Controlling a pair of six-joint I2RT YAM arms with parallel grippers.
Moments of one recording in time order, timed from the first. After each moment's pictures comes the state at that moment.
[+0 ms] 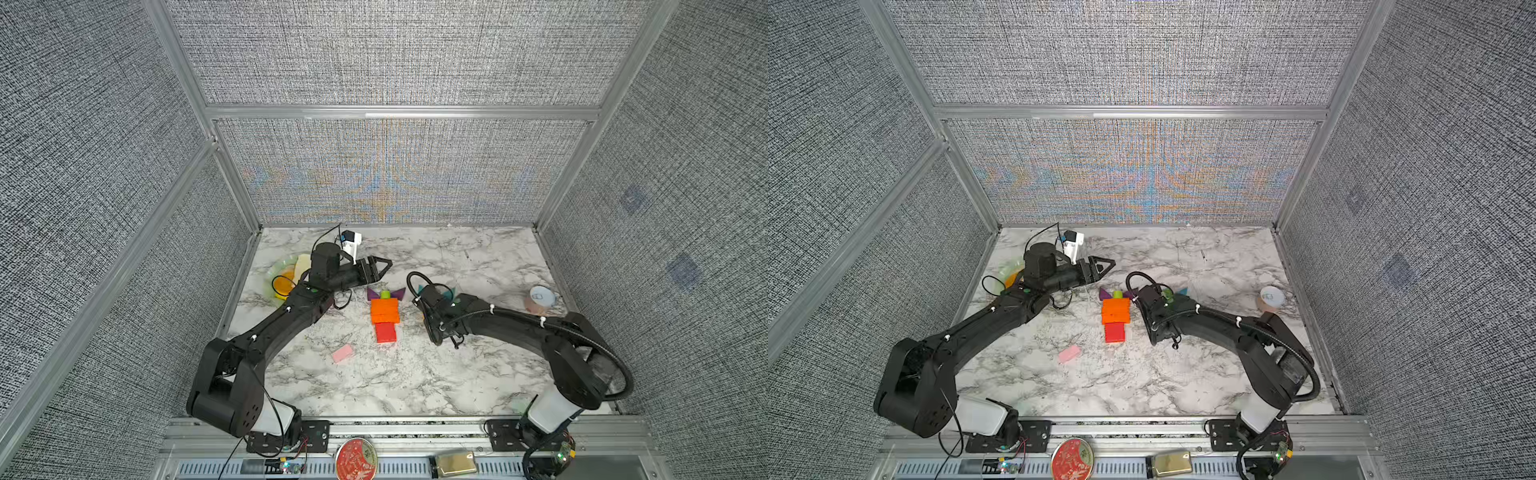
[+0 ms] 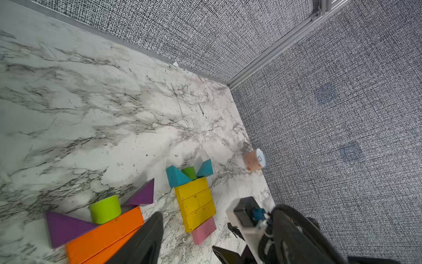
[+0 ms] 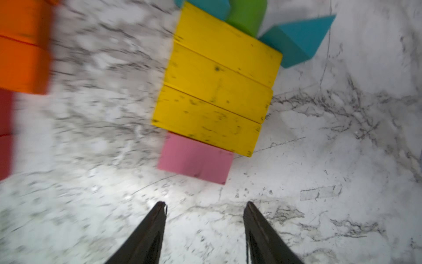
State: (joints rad) left arm -0.41 1.44 0.94 0.13 0.55 -0.68; right arm 0.85 1.63 1.11 -0.74 0.36 0.42
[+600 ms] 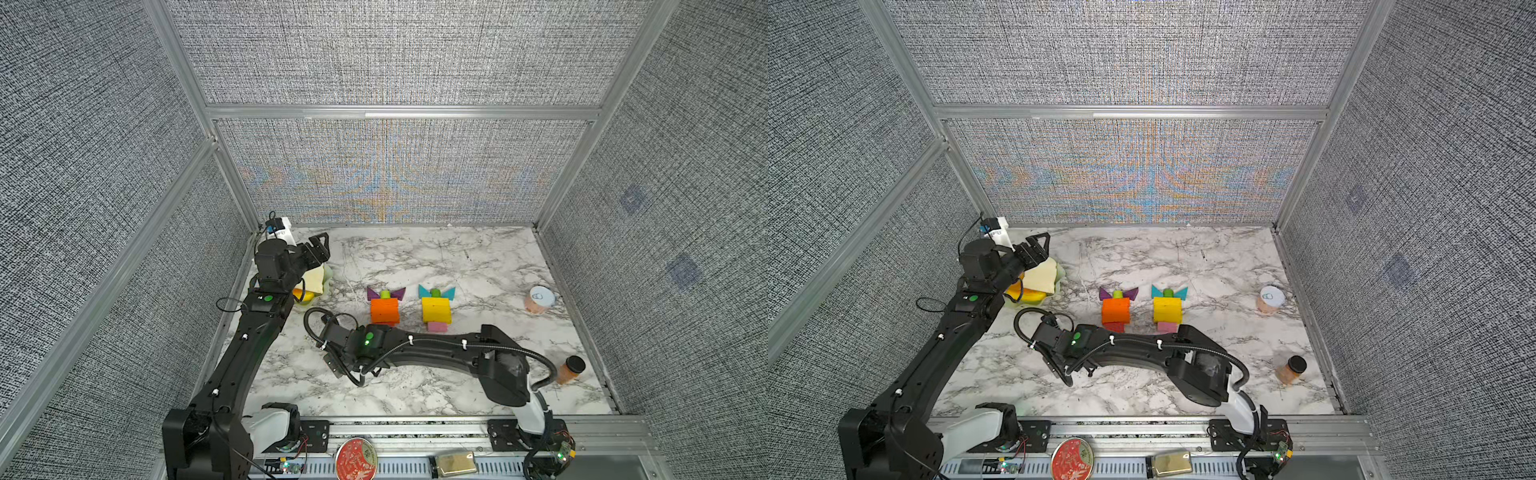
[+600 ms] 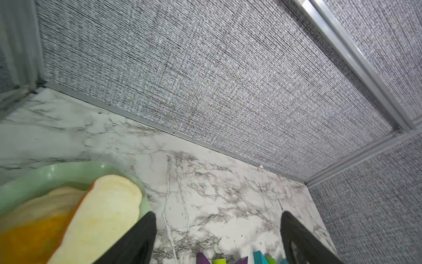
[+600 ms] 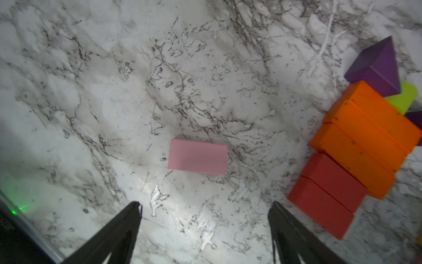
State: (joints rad) left arm -0.12 1.16 0.94 -0.02 0.13 -0.55; right arm 1.29 2.14 1.76 -0.71 0.32 0.48
